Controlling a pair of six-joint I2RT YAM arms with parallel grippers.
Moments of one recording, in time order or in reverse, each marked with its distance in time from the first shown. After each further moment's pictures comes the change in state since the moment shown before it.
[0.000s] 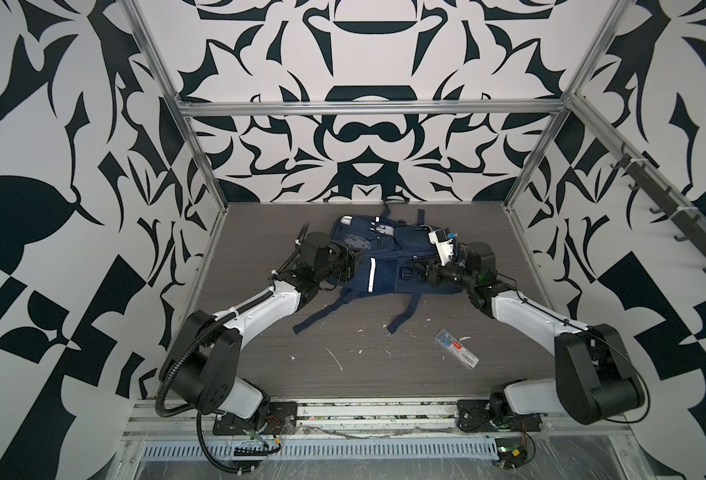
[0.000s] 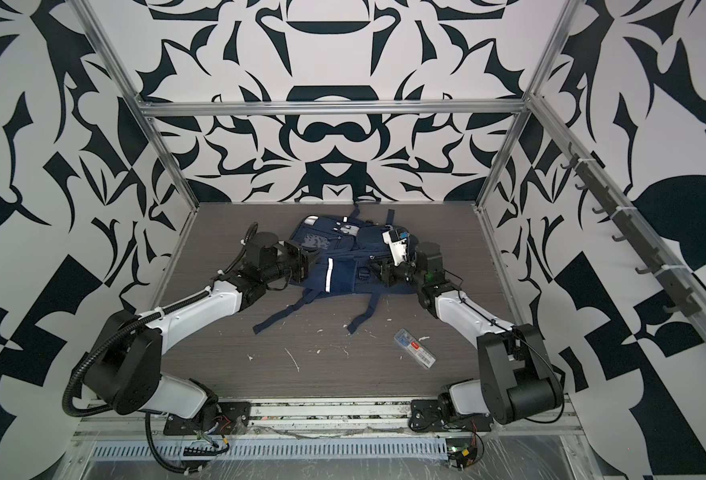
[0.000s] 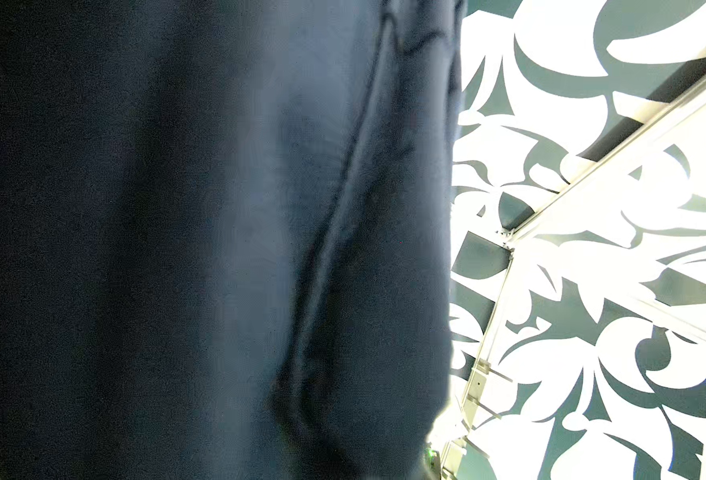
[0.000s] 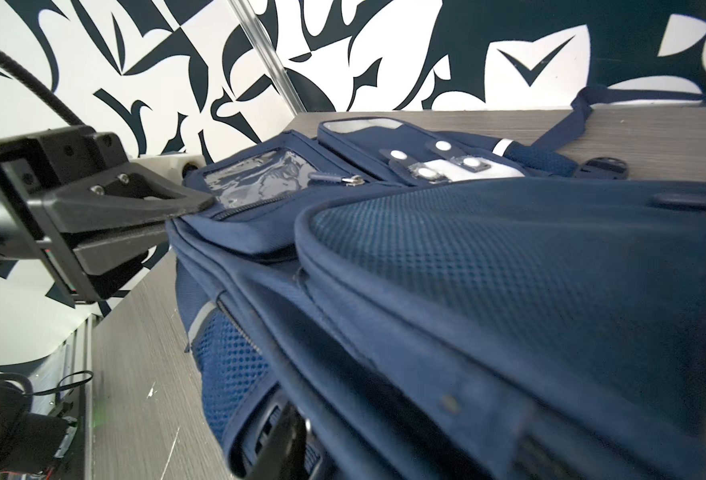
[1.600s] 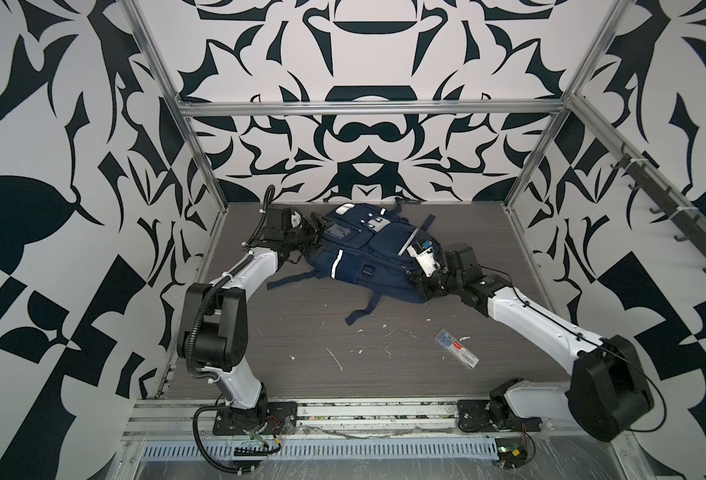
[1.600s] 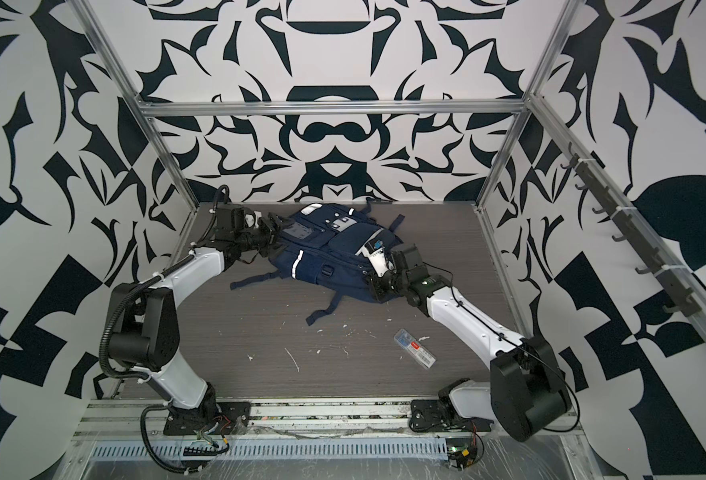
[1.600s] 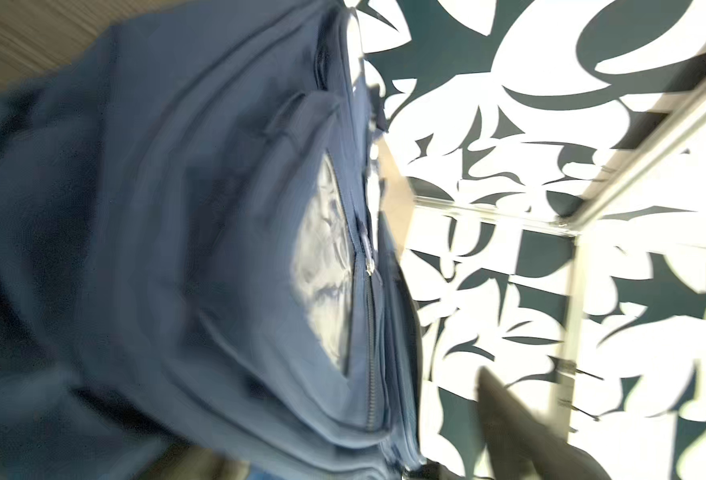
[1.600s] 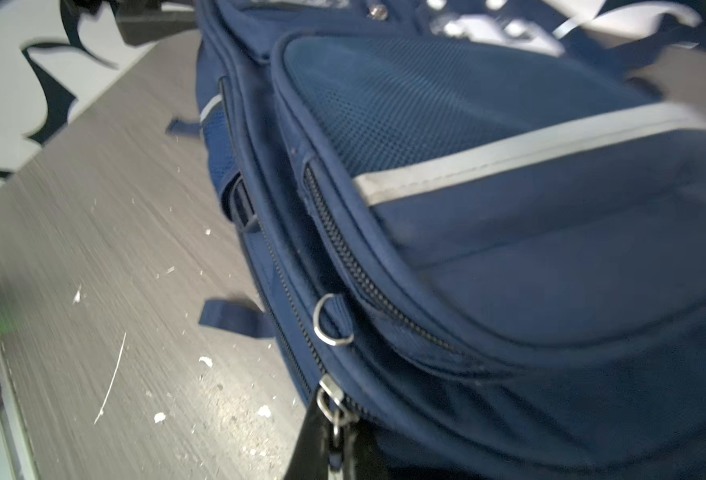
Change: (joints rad) left arm 0.380 0.212 0.286 -0.323 0.301 0.659; right arm 0.232 -0.037 0.174 -0.552 0.331 -0.238
